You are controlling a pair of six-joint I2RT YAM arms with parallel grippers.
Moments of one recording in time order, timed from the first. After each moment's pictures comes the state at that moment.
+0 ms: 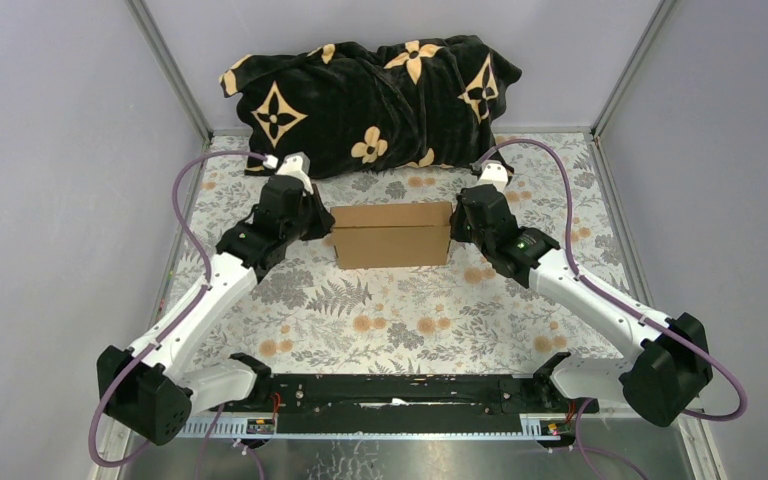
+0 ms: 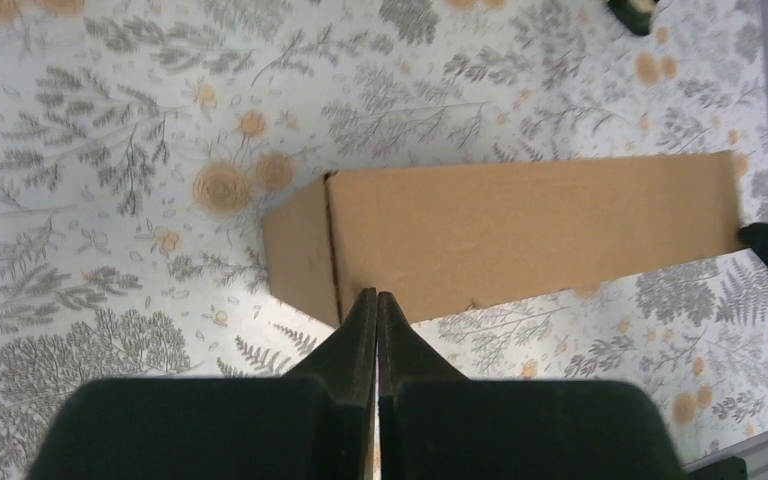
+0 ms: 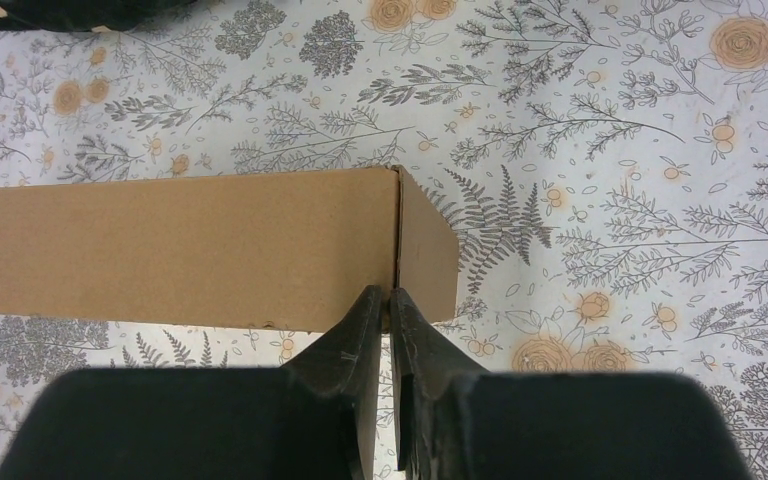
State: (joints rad) left arm -0.43 1.15 1.03 -0.43 -0.04 -0.53; right arm 0.65 1.25 0.97 -0.33 0.35 0.52
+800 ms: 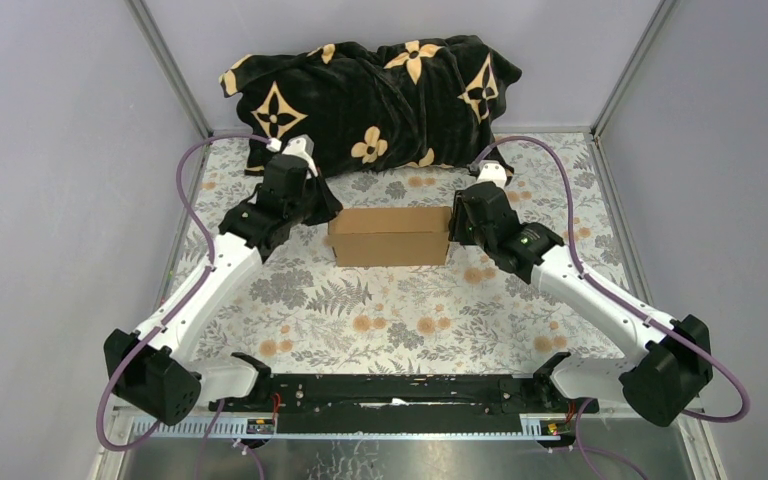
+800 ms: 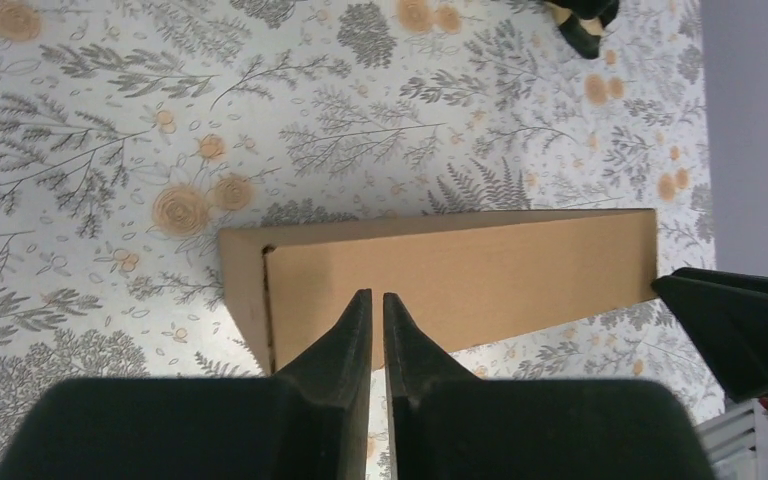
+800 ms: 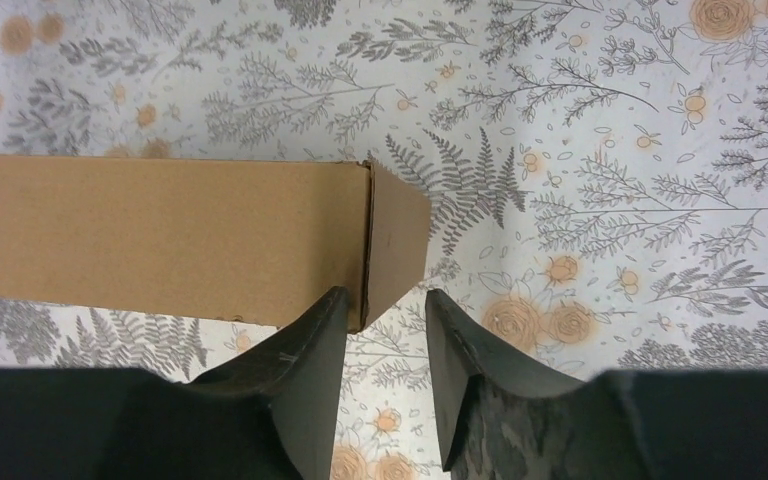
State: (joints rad) left arm -0.42 1.24 1.15 -0.51 -0.01 -0.58; right arm 0.65 1.24 1.02 -0.43 0.34 0.50
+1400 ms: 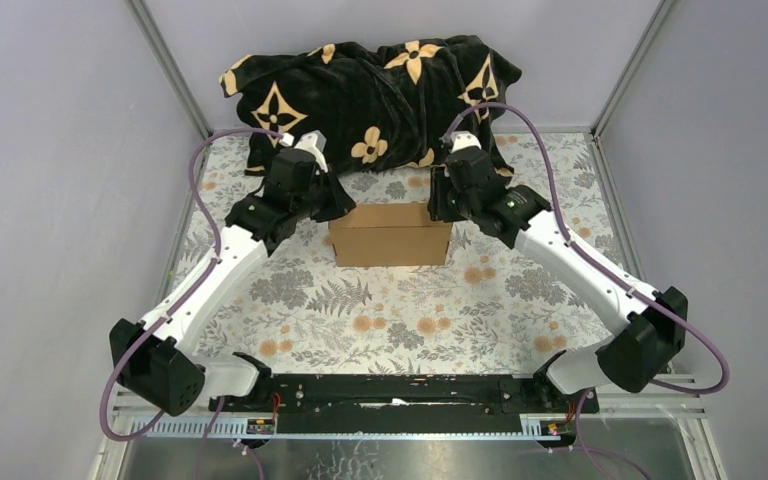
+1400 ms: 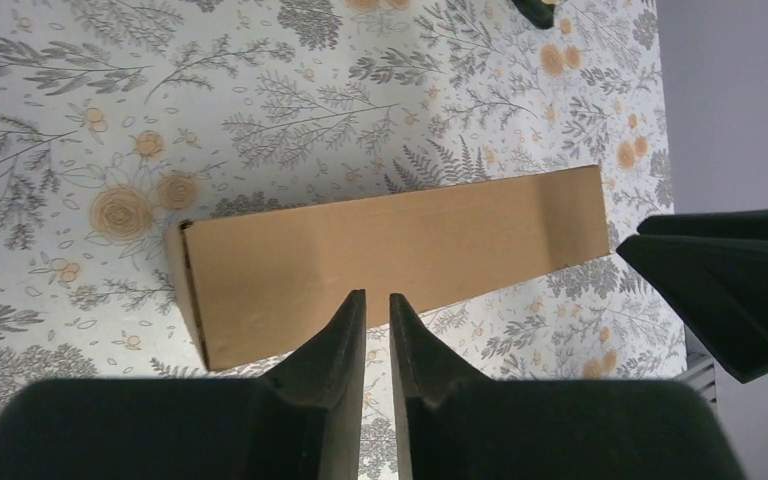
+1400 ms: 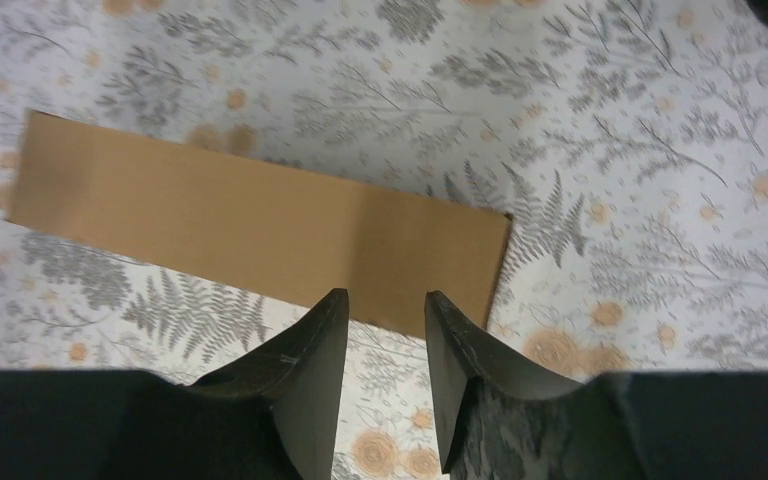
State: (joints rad) left arm -0.44 1.29 1.21 -0.51 0.09 -0.59; right arm 0.66 1.41 1.32 -0.61 0.19 0.40
